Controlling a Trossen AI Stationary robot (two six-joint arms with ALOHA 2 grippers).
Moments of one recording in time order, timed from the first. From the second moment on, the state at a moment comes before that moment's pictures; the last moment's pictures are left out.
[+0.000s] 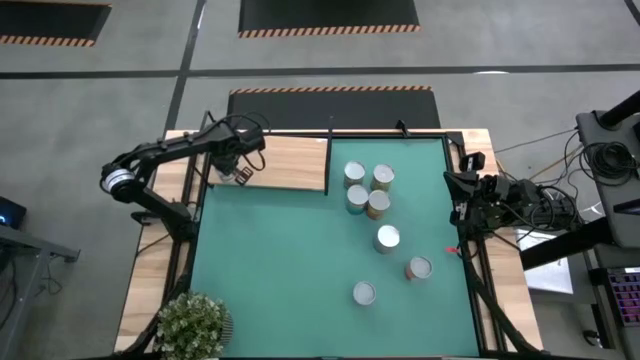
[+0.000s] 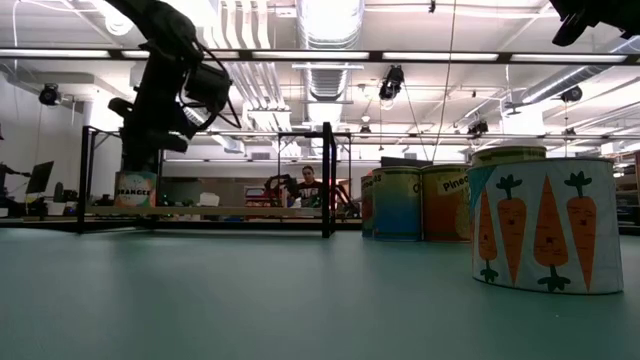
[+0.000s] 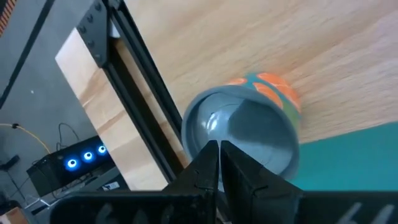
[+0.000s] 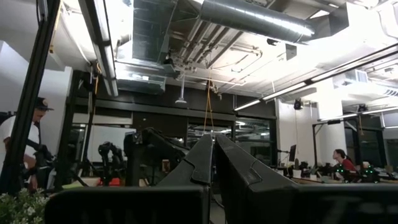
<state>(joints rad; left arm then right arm) 0.66 1.48 1.08 -1.28 -0.46 -0.38 0.06 0.05 0.17 0.47 0.24 -0.25</state>
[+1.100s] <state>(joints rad) -0.44 1.36 1.15 -0.25 -0.46 0.25 0.06 0.32 0.27 0.44 0.24 -0.11</state>
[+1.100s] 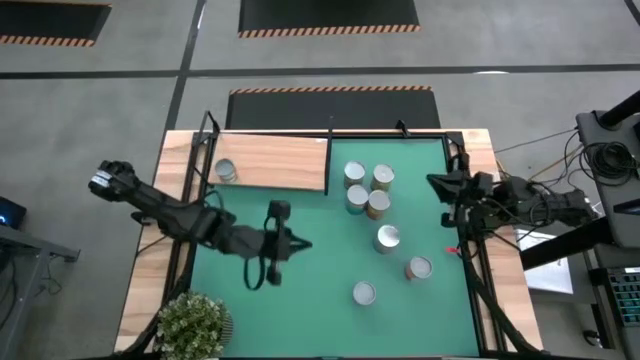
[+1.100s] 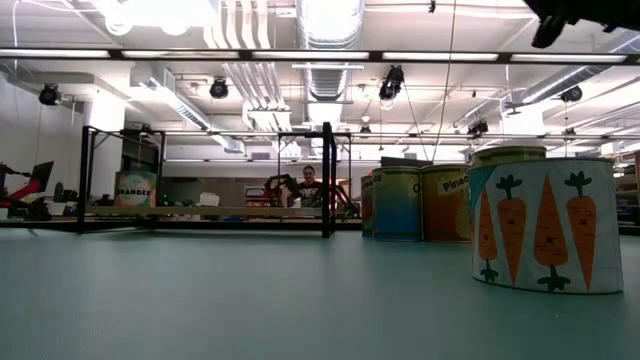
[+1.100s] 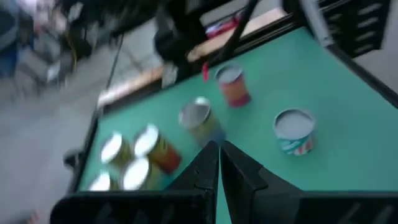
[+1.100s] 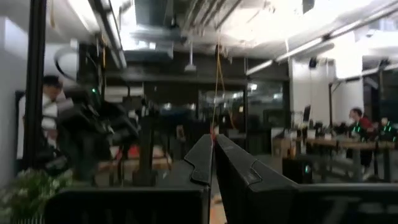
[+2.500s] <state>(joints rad) -0.45 0.76 0.65 0.19 -0.65 0.29 0.05 1.18 0.97 -0.85 0.32 0.32</state>
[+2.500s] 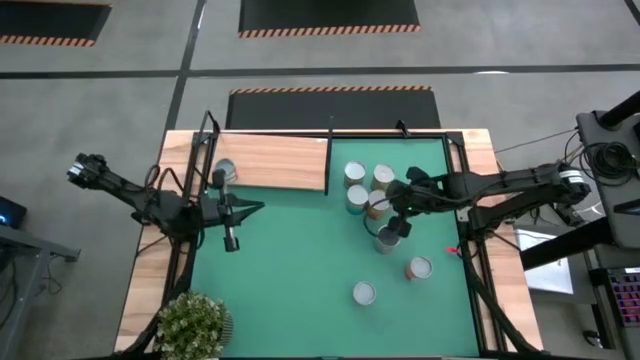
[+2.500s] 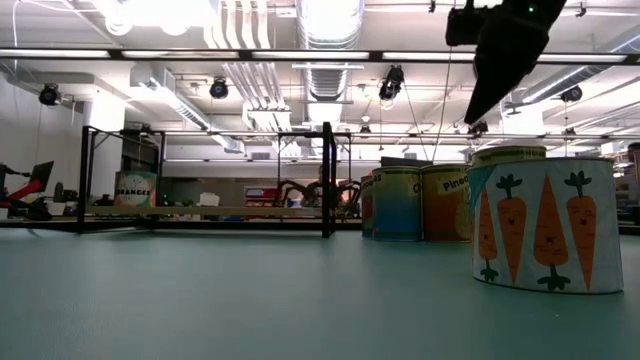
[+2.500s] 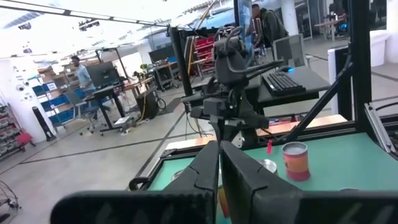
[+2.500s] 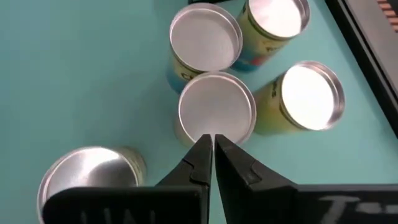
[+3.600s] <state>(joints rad) -0.46 0.80 0.68 0.18 -0.64 0.30 -0.04 1.09 0.56 -0.31 0.33 0.23</state>
